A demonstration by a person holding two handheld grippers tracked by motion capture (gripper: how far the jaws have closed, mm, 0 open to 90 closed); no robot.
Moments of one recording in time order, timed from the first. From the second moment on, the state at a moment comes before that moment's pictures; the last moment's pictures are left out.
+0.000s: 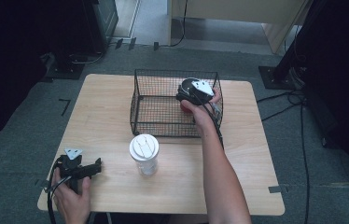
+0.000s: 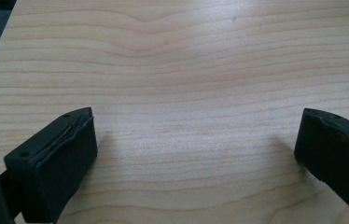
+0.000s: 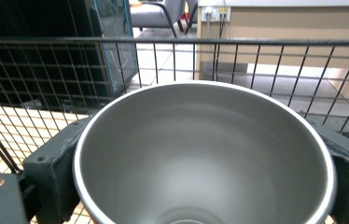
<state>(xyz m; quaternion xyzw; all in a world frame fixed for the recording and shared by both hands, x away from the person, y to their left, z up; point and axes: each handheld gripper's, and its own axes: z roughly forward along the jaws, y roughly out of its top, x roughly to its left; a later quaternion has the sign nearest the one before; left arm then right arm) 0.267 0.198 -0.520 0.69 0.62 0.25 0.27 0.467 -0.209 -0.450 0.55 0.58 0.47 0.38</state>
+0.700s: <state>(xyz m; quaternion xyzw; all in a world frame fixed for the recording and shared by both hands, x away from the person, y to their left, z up) 0.267 0.198 -0.520 0.69 0.62 0.25 0.27 0.460 -0.209 -0.430 0.53 0.57 0.49 0.39</state>
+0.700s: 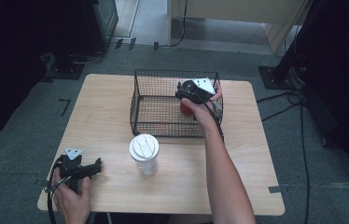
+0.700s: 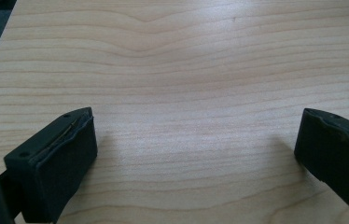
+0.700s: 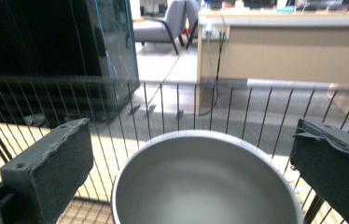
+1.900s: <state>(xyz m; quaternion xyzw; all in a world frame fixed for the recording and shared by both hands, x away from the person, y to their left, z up) 0.268 0.198 -0.520 0.69 0.62 0.25 0.27 0.351 -0.233 -0.392 0.49 0.55 0.53 0.41</state>
